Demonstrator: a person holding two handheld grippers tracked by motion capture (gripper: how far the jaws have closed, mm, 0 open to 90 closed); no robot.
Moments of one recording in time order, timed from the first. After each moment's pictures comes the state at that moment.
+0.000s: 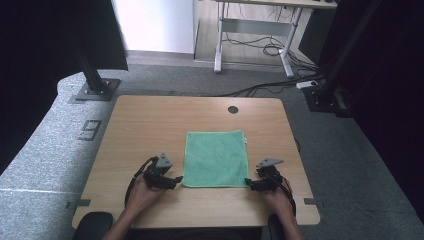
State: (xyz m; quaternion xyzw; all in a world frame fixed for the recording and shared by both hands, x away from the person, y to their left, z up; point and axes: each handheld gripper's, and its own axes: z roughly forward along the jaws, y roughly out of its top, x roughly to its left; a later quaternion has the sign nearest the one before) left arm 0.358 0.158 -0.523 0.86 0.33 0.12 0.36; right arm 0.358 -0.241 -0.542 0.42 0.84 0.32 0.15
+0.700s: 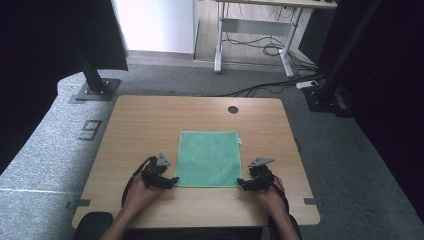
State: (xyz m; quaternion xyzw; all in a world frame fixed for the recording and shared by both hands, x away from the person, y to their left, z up) left arm 0.363 0.171 -0.535 0.88 0.36 0.13 0.29; right arm 0.361 -0.216 -0.542 0.40 0.85 0.32 0.14
